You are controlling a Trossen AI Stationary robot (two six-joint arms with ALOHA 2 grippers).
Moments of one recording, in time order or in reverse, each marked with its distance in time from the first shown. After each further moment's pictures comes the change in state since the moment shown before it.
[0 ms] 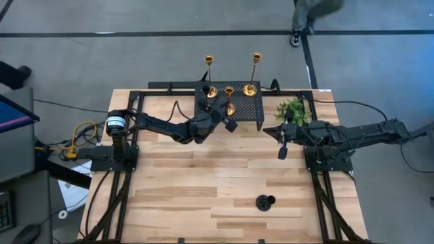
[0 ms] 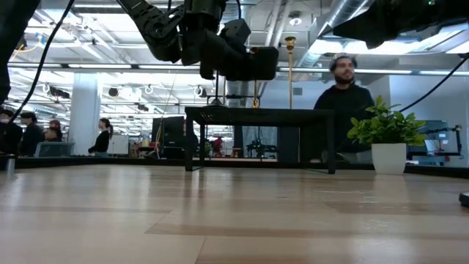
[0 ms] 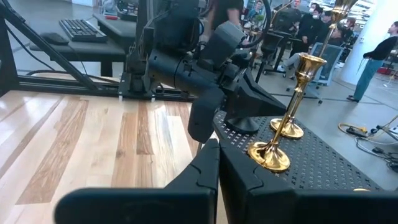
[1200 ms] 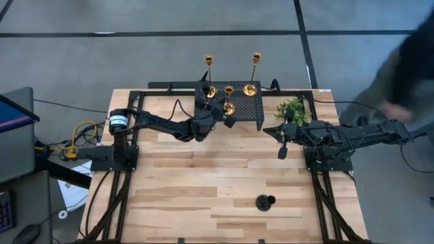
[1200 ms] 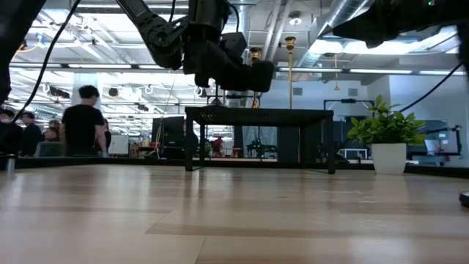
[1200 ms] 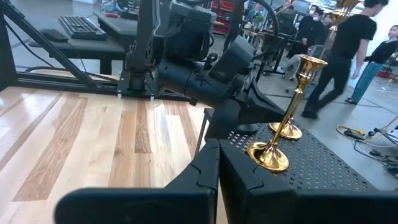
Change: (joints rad) left arm 0.037 0.029 -0.002 -0.021 -0.073 -0.034; right arm -0.003 0.000 0.000 -0.001 -0.003 -0.018
